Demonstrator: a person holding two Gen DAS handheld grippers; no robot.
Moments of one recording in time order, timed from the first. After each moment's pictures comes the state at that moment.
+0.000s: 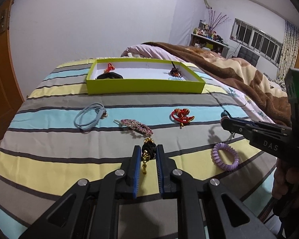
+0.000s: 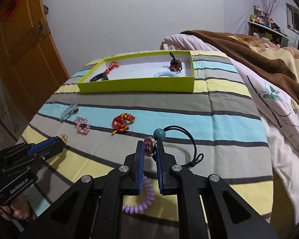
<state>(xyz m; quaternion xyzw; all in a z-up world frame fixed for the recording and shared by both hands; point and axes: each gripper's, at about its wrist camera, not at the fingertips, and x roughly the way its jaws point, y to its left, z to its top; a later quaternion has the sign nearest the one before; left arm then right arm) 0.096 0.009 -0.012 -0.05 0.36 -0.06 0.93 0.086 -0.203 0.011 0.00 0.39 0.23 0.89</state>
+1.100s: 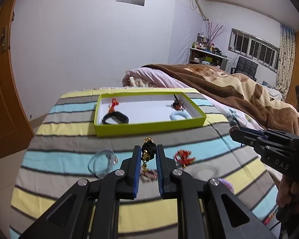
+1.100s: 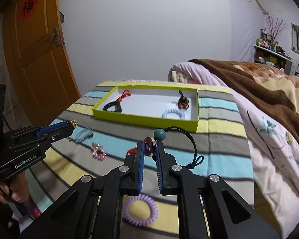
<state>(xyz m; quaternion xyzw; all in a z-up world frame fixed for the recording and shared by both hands) 0.124 0.015 0.041 -0.03 0.30 -0.06 0.95 0.096 -0.190 0.063 -0.03 0.32 0.25 0.91</state>
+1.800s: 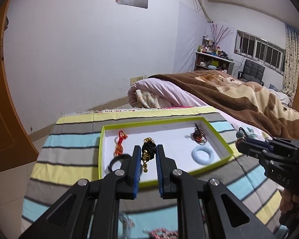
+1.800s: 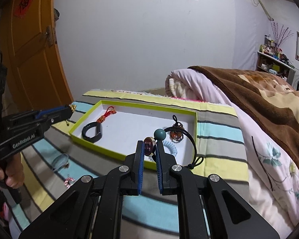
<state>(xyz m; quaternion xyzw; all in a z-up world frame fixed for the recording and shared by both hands) 0.228 0.030 0.058 -0.01 0.29 -0.04 0.95 0.188 -0.168 0.063 -0.05 0.32 0.25 0.91</state>
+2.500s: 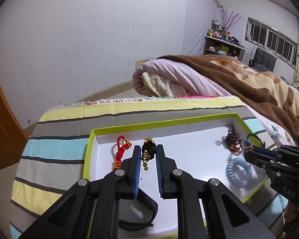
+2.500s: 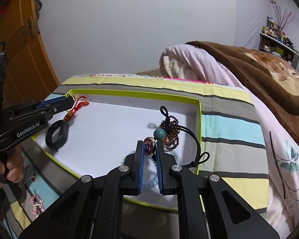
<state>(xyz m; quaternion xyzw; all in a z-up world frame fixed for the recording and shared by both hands) 0.321 0.032 0.008 -0.01 0.36 -0.02 0.93 0.272 -0.157 0.011 -0.05 0.39 0.24 0.89</state>
